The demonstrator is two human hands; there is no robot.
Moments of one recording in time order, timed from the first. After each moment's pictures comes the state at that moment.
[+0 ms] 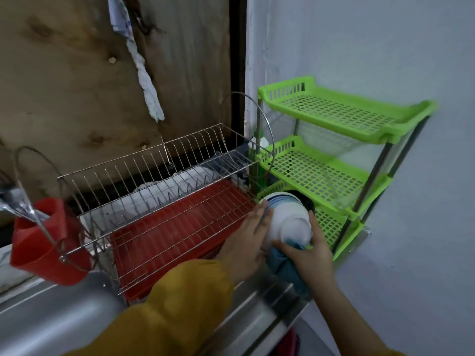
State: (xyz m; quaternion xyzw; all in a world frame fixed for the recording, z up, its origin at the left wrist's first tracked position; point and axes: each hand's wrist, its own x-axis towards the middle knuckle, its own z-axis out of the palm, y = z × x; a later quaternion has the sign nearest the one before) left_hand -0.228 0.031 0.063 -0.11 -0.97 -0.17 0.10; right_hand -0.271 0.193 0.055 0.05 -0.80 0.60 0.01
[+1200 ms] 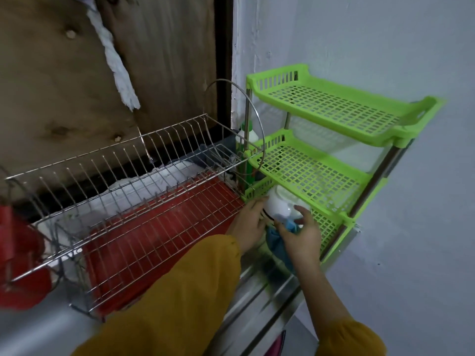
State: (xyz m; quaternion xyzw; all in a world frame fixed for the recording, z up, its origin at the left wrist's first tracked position) left_hand -0.322 0.038 0.039 0.00 -0.92 -0.38 0.09; right_hand -0.325 0.177 0.047 -0.02 -0.86 0.51 0.03
